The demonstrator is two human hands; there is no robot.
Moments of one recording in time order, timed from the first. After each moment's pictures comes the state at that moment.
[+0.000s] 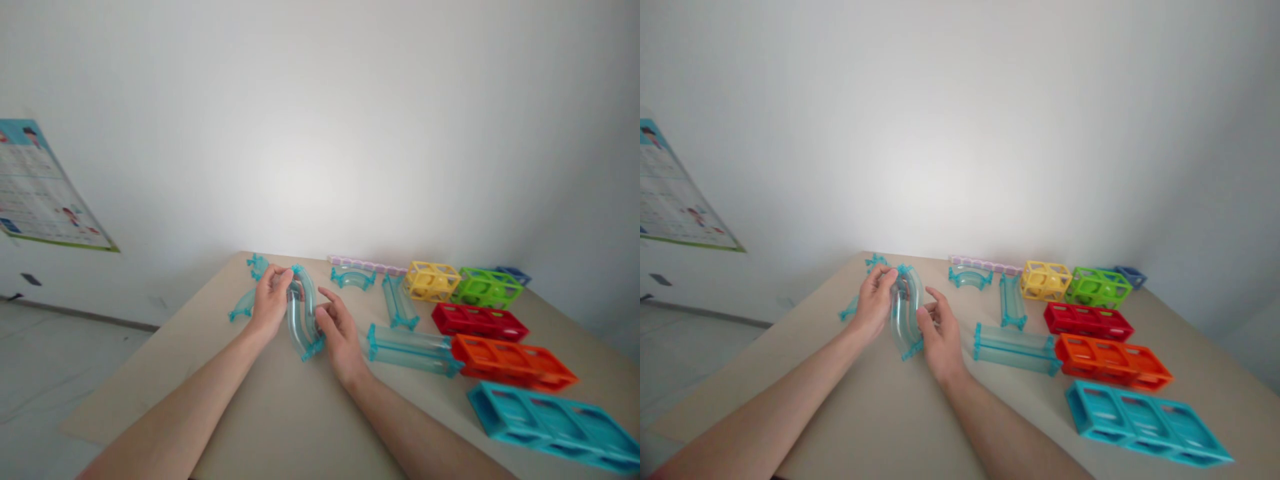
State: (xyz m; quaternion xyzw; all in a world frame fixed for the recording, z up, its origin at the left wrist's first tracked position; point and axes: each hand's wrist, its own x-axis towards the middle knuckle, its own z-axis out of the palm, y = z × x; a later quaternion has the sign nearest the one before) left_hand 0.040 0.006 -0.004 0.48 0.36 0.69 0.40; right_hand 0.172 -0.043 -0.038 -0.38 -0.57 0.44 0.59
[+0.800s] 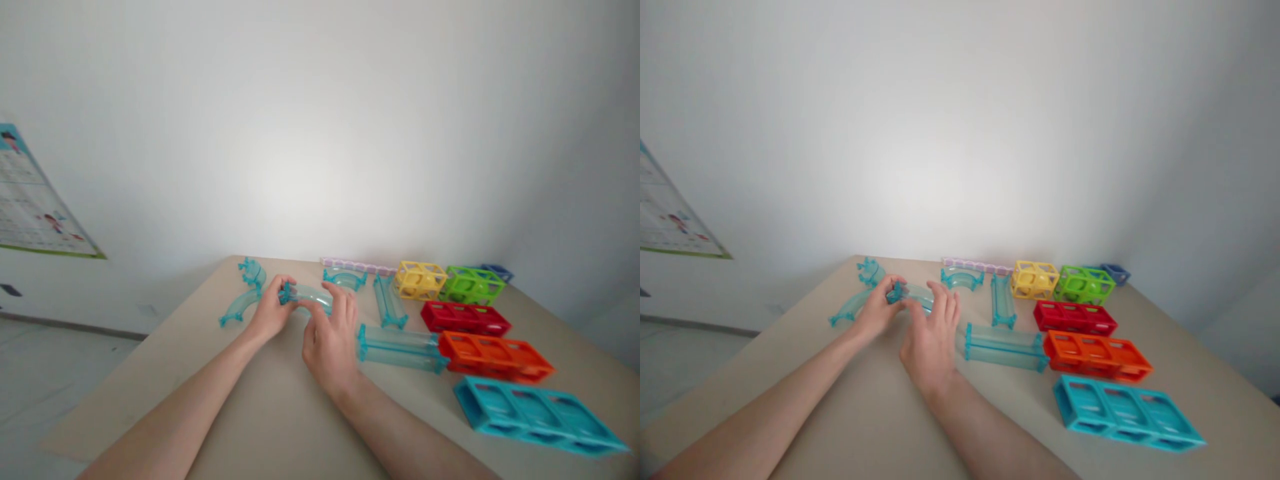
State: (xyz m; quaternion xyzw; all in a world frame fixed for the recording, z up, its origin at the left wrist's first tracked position) left_hand 0.033 0.016 -0.025 0.64 0.44 0.54 0.32; right_hand 0.175 -0.058 -0.017 -0.47 -0.73 -0.05 0.49
